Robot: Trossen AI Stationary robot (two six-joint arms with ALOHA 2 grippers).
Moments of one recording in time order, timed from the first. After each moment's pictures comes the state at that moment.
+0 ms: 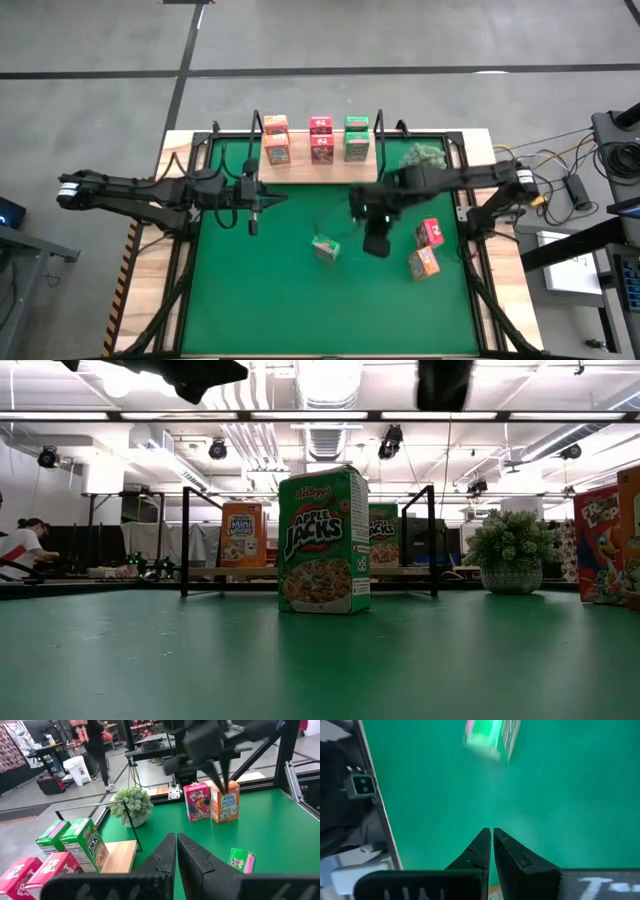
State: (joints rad) left arm -0.03 0.90 0.69 0.04 -0.15 0.17; right arm 0.09 1.63 1.62 -1.21 -0.24 0.39
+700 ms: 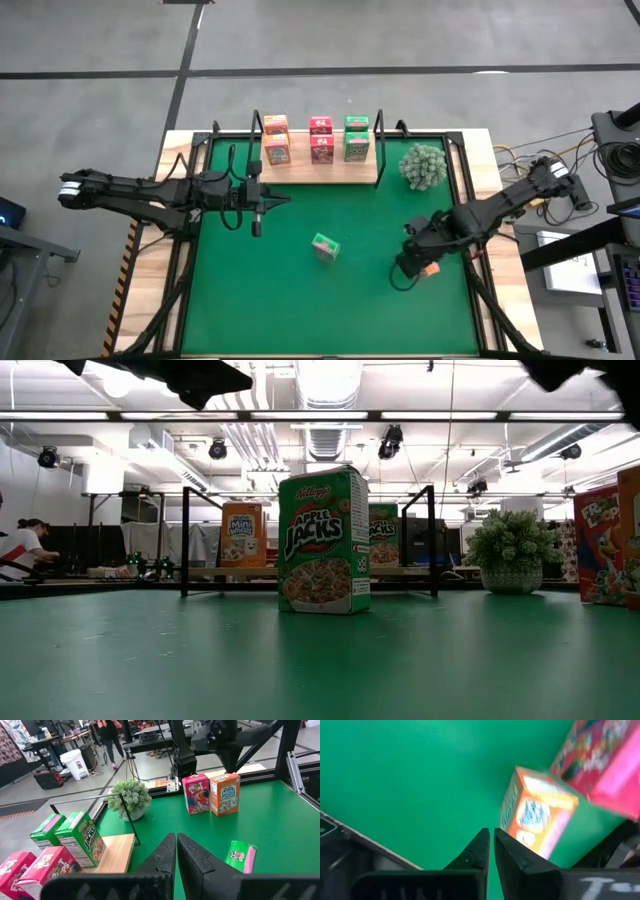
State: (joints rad) left arm -0.03 0.94 0.69 0.04 -0.15 0.17; right arm 0.46 1.30 1.16 -1.21 -0.09 1.50
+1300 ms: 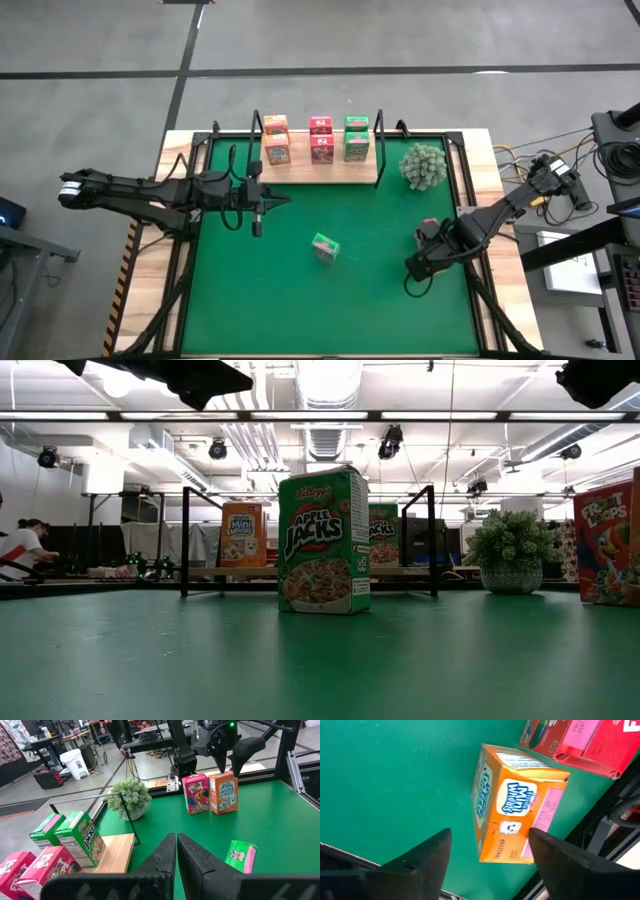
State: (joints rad) left arm -0.03 0.94 0.69 0.04 -0.15 0.17; right arm 0.55 1.27 1.06 -1.23 -0.11 1.67
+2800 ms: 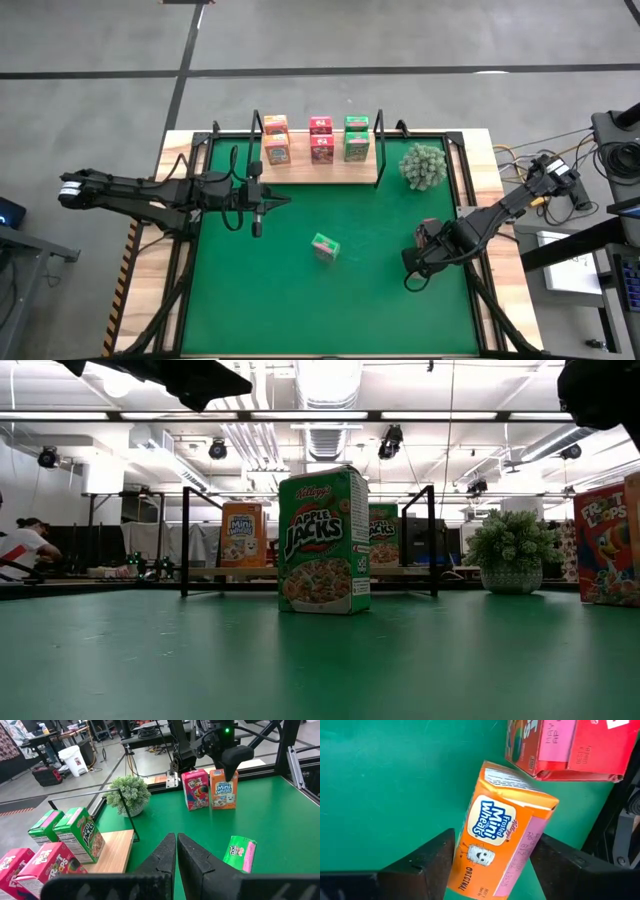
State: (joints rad) left arm -0.03 0.95 0.69 0.02 -0.15 0.17; right arm 0.55 1.27 0.98 -1.17 -0.04 1.91
